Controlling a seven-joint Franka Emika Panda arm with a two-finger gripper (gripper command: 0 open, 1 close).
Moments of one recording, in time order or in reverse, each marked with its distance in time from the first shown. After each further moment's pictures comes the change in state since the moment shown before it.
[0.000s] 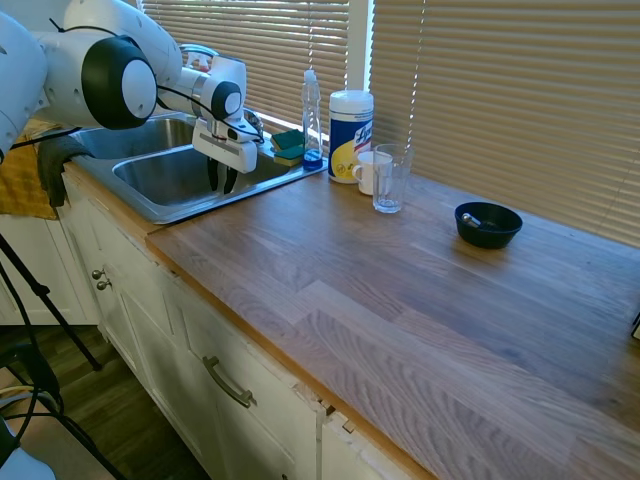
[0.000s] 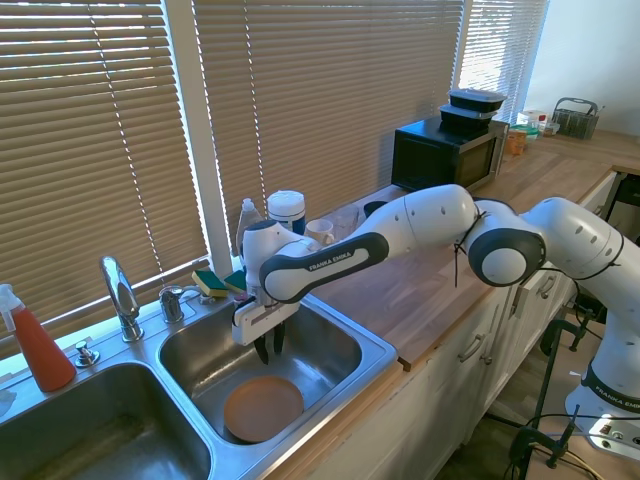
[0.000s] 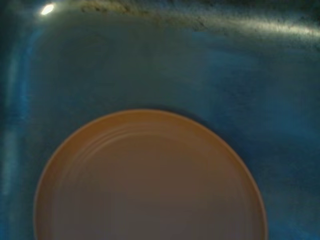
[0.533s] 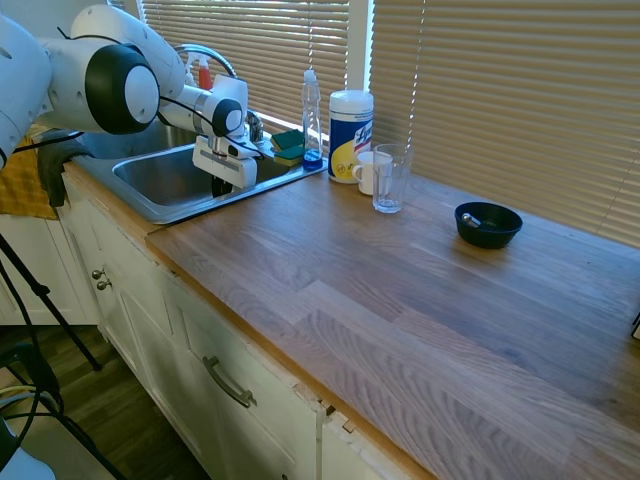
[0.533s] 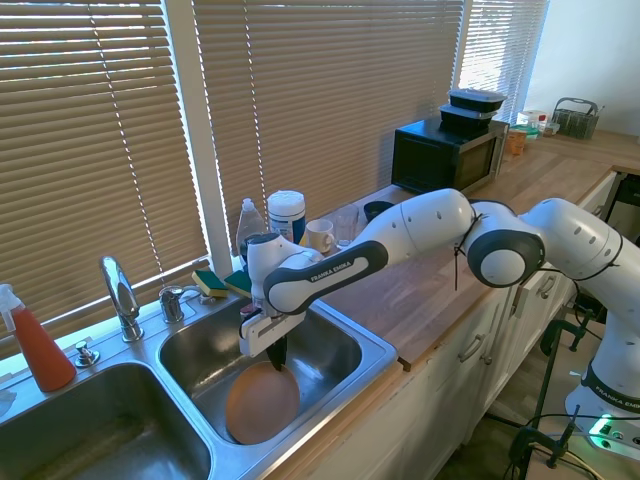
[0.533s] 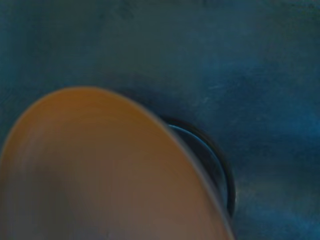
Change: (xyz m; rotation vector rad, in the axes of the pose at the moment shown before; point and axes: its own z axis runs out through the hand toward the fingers) arm 0.010 0.016 0.052 -0.064 -0.020 0.013
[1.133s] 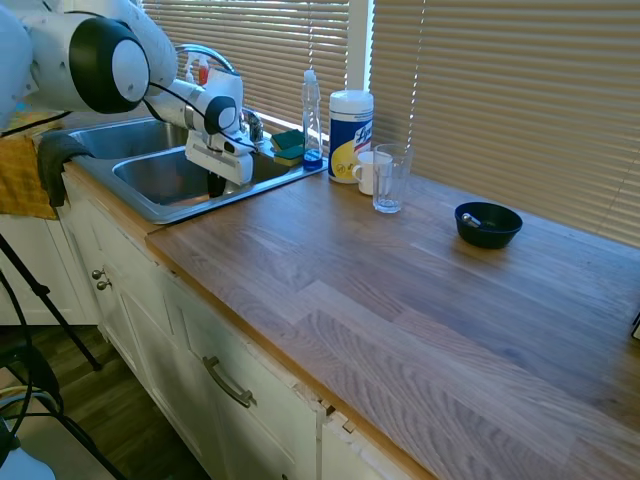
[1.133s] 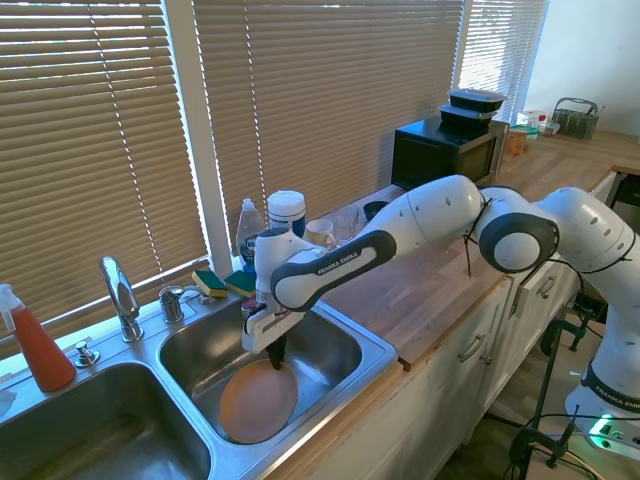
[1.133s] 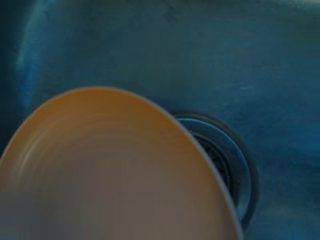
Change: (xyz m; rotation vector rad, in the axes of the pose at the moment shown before) arm -0.012 0.006 -0.009 0.063 -0.009 -0.068
